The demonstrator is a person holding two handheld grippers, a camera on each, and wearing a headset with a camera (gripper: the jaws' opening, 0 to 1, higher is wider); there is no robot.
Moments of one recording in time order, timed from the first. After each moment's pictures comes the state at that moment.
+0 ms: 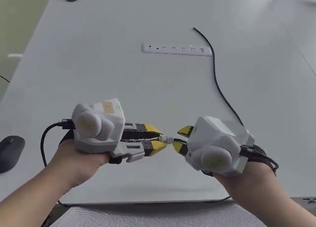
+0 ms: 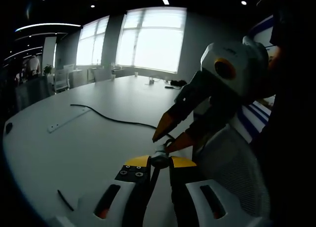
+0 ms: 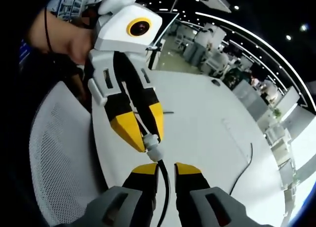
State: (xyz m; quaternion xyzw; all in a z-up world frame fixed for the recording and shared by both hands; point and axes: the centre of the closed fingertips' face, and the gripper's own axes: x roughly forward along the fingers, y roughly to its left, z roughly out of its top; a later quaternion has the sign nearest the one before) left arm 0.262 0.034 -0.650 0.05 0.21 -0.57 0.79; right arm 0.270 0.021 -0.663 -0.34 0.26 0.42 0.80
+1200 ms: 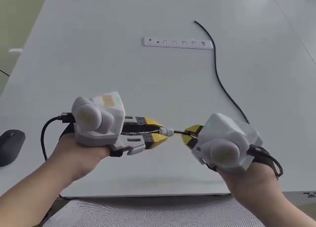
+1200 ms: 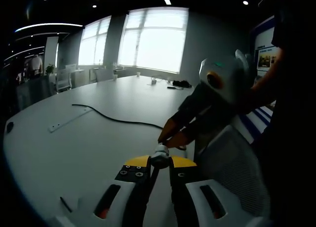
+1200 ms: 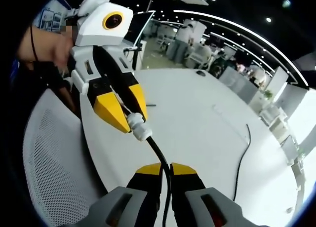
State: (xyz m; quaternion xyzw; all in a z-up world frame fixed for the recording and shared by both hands) left arm 0.265 0.031 -0.649 0.05 0.21 -0.56 0.80; right arm 0.280 -0.012 -0.681 -0.28 0.28 0.37 0.84
